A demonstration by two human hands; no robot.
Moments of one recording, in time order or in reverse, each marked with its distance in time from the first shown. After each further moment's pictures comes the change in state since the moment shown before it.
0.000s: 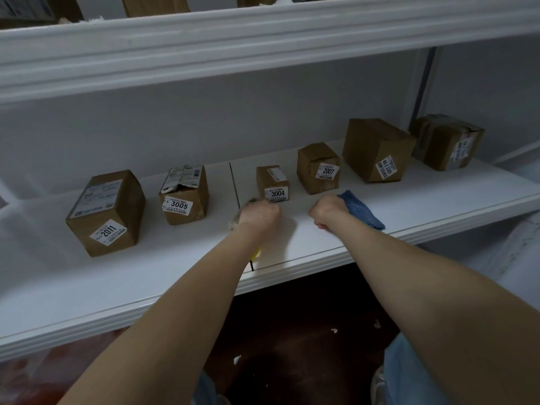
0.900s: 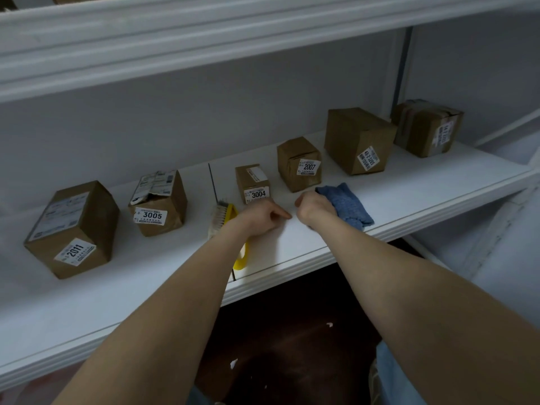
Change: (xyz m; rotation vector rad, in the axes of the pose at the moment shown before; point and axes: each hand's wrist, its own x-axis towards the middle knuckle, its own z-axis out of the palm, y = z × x) left_hand 0.049 0.007 0.016 -0.544 -0.117 0.241; right_hand 0.005 0.008 -0.002 -0.067 0.082 -0.053
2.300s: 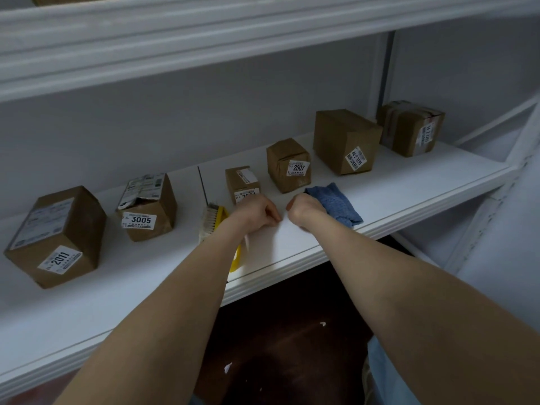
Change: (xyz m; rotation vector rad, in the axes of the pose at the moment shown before) left_hand 0.013 0.002 0.000 -0.062 0.071 -0.076; right_hand -0.006 -0.001 -0.003 0.014 -0.080 0.035
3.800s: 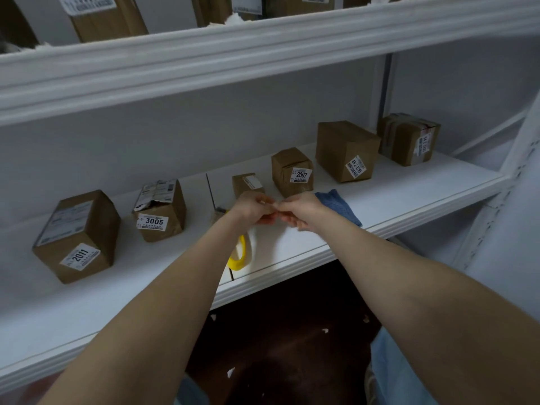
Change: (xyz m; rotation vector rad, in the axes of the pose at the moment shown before) left_hand -0.028 0.018 -0.018 -0.907 0.119 -0.275; right_hand -0.027 0.000 -0.015 0.860 -0.203 -0.099
